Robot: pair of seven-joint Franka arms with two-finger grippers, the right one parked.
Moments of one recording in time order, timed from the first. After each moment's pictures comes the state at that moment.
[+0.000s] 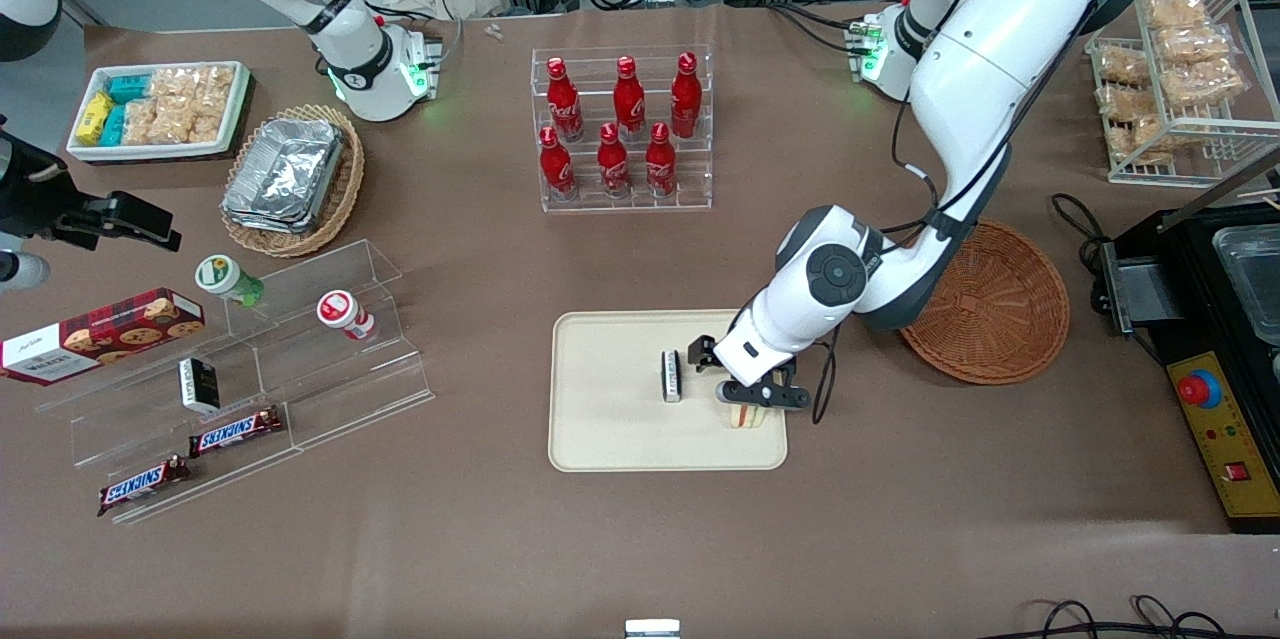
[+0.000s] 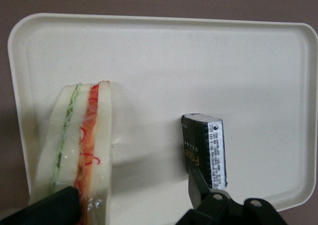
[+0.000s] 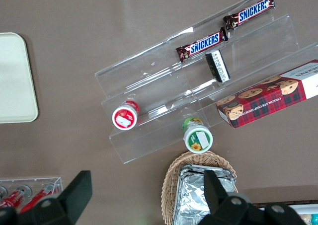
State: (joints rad) arm -0.14 0.73 -0.47 -1.67 0.14 2.55 -0.52
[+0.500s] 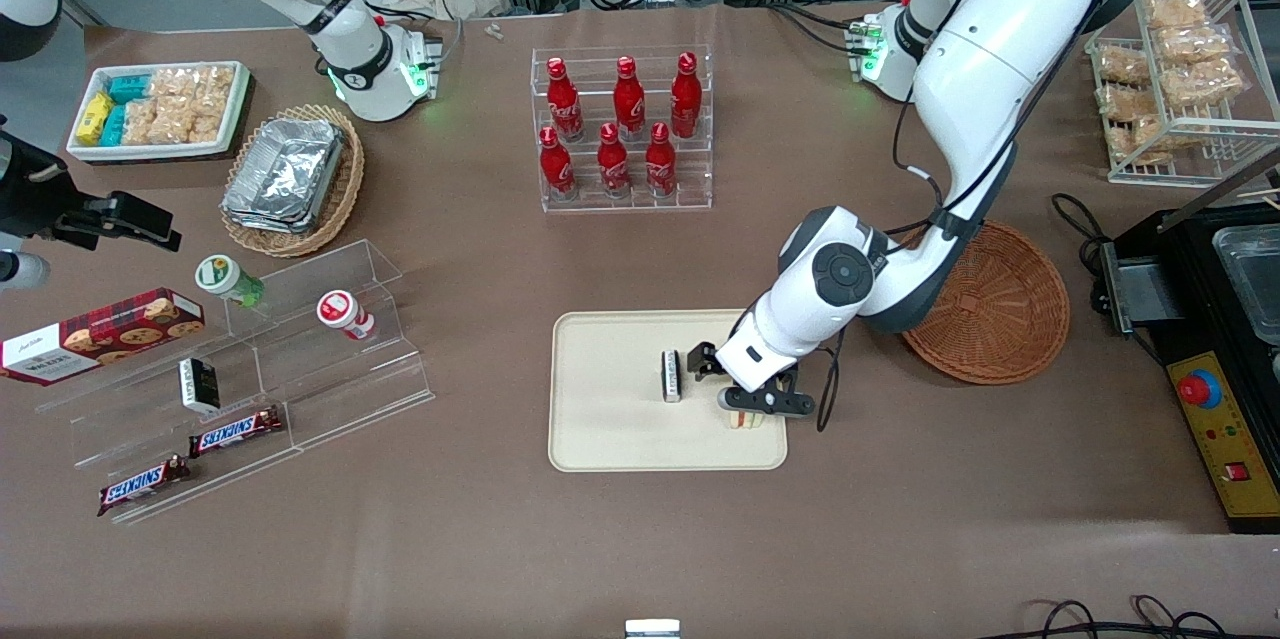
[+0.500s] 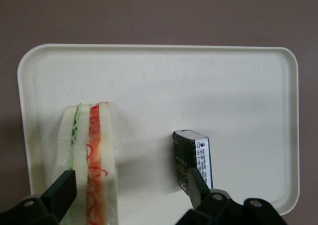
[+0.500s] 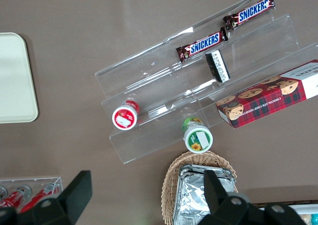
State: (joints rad) arm -0.13 0.72 -0.47 -1.63 0.14 2.55 -0.52
